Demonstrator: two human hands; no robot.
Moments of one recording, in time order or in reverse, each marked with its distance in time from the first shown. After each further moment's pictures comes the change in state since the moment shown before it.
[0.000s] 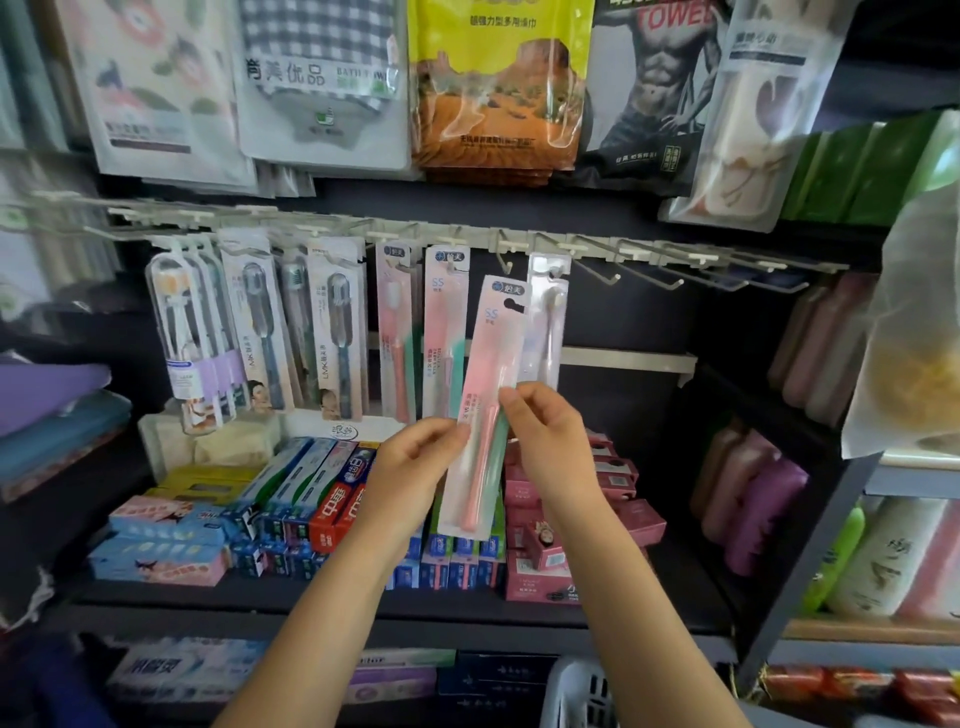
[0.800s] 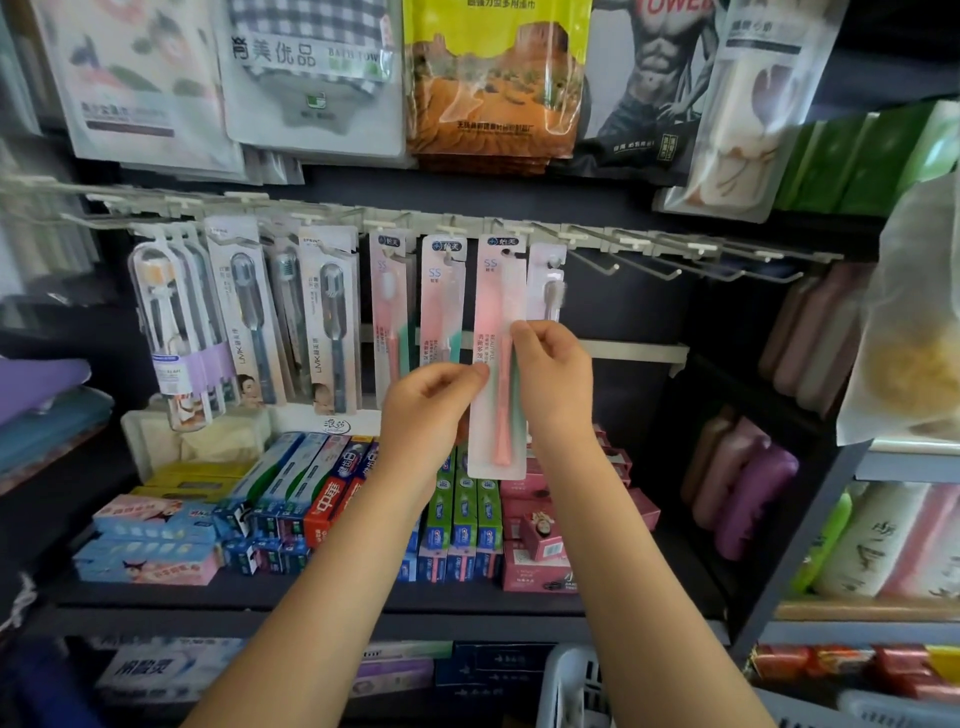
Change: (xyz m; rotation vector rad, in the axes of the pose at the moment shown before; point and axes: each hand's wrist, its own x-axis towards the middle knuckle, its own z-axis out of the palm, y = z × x) left_hand 0.026 0.030 0.017 -0.052 0.057 0.063; right_hand 0.039 -0.025 0.012 -0.008 0.272 -0.089
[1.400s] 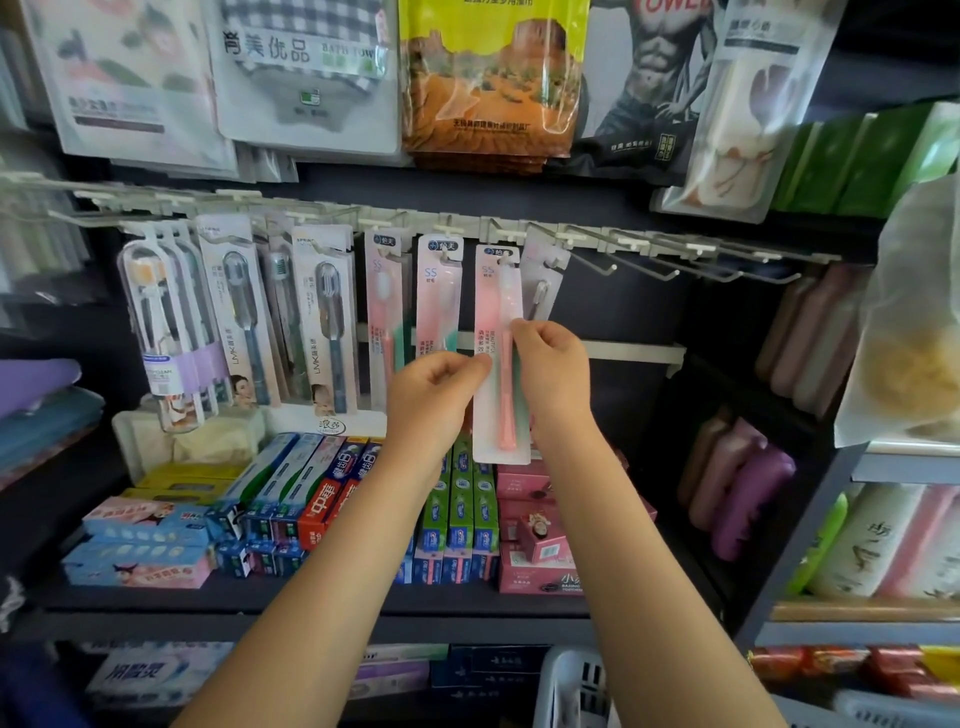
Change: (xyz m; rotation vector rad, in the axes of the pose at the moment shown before) left_hand 0.016 -0.003 0.010 0.002 0.002 0.007; right_hand 0.011 -0.003 0.001 0.000 -0.024 0.117
